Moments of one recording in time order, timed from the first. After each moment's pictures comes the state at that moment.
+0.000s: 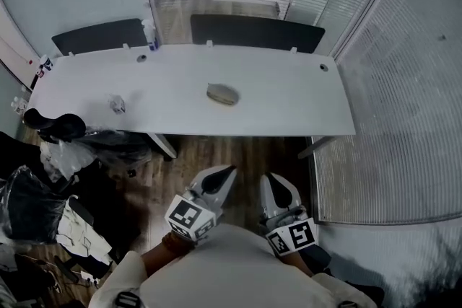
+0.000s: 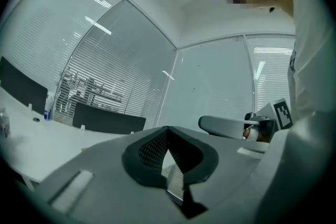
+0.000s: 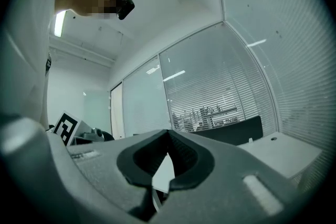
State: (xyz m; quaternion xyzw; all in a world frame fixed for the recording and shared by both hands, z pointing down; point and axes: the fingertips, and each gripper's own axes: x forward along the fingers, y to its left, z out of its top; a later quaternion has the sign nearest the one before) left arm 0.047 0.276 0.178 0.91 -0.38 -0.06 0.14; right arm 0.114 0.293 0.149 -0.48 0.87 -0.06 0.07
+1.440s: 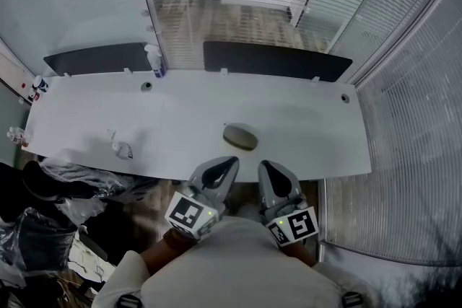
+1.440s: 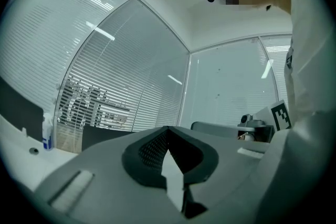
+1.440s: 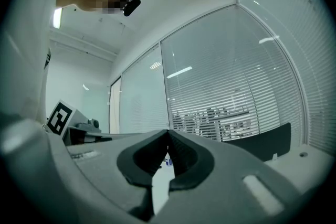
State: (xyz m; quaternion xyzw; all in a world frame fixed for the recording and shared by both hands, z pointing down) left arm -0.050 0.035 0.141 0.91 -0.40 -0.07 0.10; right arm 0.009 0.041 0.126 -0.45 0.89 -0.03 0.05
